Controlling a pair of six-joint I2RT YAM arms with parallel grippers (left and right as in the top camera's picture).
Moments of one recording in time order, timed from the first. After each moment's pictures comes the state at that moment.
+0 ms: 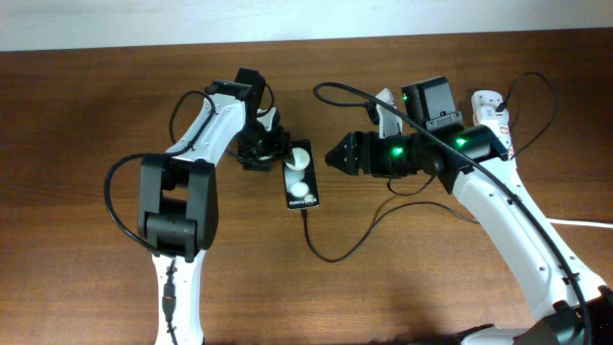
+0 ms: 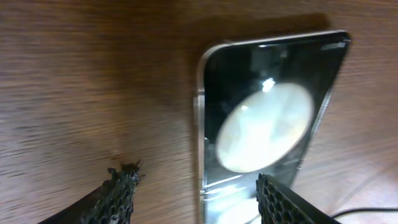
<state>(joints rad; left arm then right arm) -0.25 2.34 1.87 -1.10 0.37 -0.26 0.28 1.53 1.31 -0.77 -0.64 0.38</state>
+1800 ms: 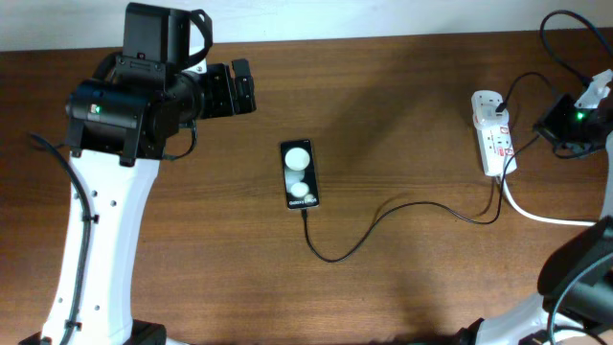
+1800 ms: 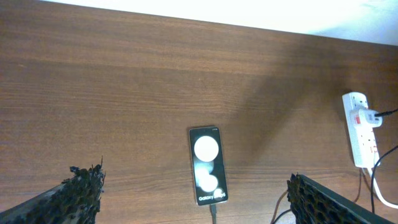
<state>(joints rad) -0.25 1.65 2.07 -1.25 0.05 -0.30 -0.54 1.85 1.64 -0.94 -0.36 0.21</state>
